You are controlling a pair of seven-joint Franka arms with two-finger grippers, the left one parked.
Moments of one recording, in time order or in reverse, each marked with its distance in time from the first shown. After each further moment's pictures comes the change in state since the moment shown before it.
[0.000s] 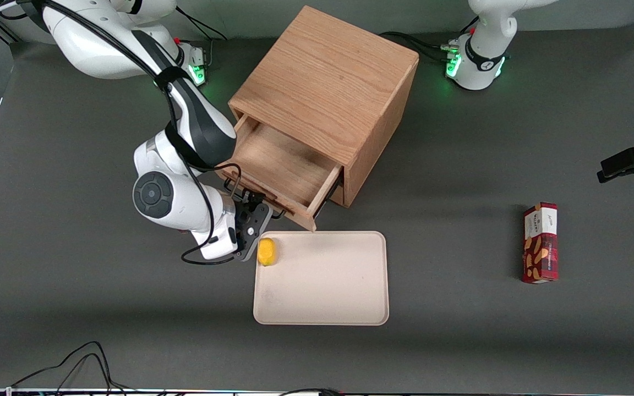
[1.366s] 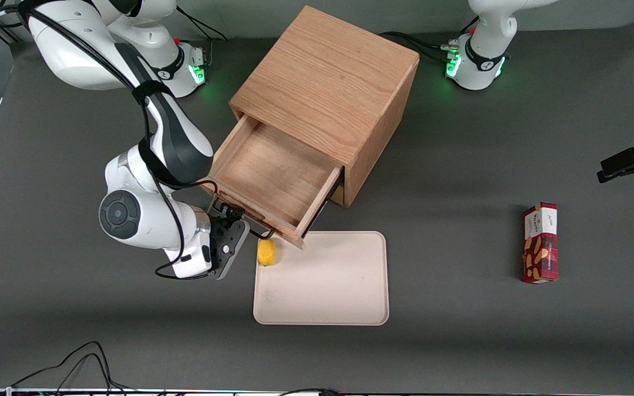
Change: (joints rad) arm -0.054 0.047 -0.003 0.113 -0.035 -0.080 -0.036
